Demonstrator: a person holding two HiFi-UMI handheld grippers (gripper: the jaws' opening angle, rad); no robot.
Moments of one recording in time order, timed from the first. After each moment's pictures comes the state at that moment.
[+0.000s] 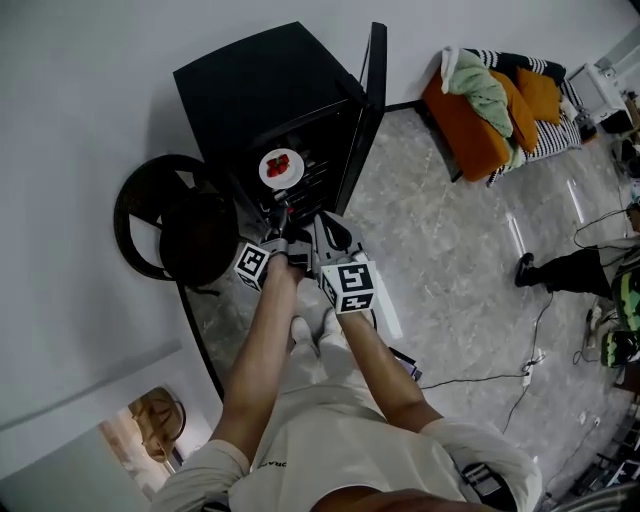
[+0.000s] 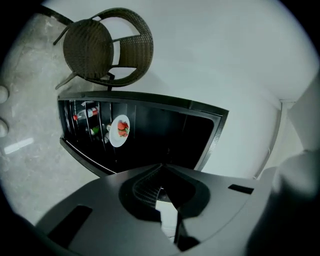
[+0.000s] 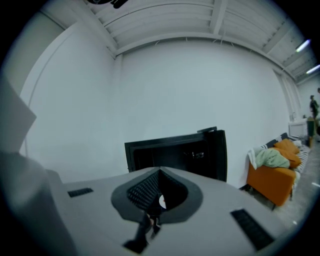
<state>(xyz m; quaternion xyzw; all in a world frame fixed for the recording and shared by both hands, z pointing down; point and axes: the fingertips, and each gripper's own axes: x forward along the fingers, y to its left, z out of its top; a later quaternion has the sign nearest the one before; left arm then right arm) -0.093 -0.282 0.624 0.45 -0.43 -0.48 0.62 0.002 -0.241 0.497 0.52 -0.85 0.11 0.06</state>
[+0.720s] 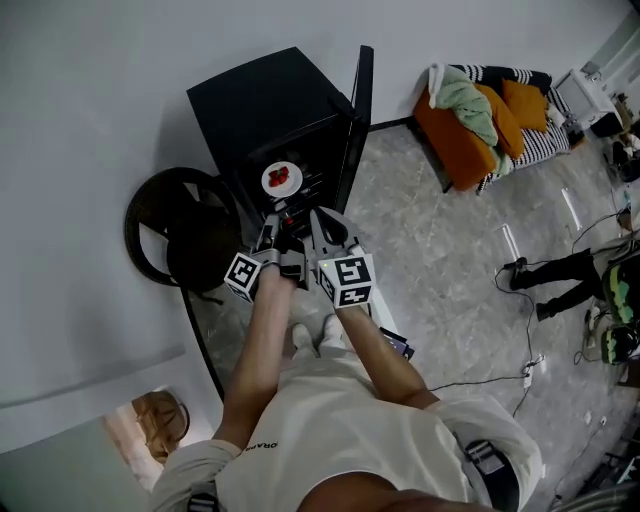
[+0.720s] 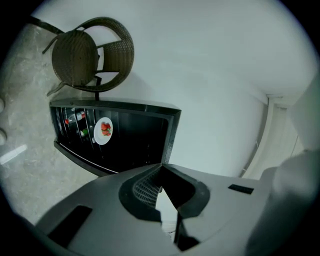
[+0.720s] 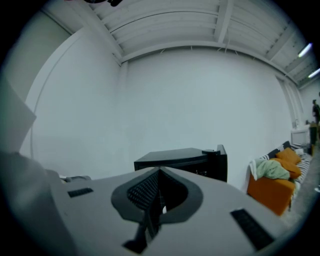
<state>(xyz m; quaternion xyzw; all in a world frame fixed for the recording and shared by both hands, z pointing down) -0.108 -0.235 0.515 0.49 -0.42 -0.48 0.59 -0.005 -0.215 0.412 0.51 -0.86 0.08 0.04</state>
